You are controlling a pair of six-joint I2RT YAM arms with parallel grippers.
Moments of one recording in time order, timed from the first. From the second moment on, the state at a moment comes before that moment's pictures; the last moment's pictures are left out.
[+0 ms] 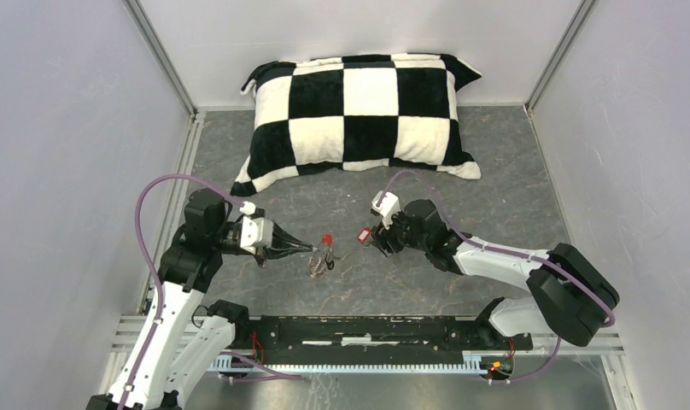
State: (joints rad) left arm -0.26 0.67 0.80 -0.56 1.28 0.59; right arm 0.74 1.33 0.53 0.27 -0.16 -0.15
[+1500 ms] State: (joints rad) left arm -0.26 0.65 0.78 -0.57 1.29 0.59; right arm 0.74 1.62 0.66 0.31 -0.35 -0.30
